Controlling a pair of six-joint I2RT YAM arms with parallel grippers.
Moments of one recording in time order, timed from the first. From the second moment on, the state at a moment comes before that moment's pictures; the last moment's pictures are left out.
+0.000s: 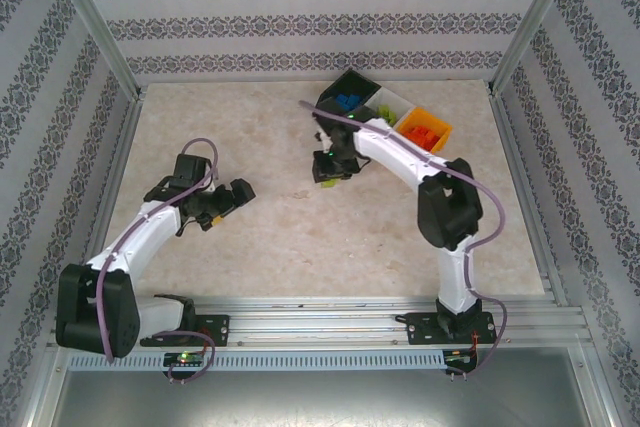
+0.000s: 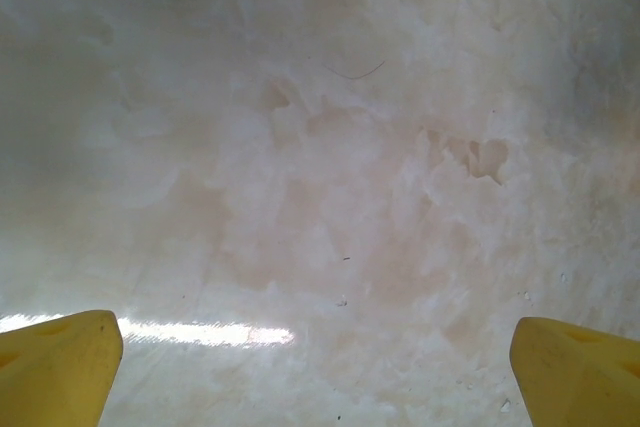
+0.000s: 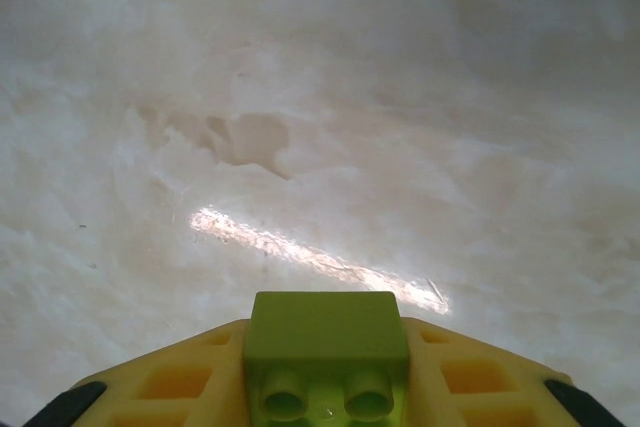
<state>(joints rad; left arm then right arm) -0.10 1.24 0.75 -0.55 0.35 -0.66 0.56 2.02 1.75 -1.07 -0.22 0.42</state>
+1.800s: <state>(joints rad) -0.07 1.30 0.77 -0.44 0.36 -0.74 0.02 2.47 2.48 -1.04 -0.49 0.70</state>
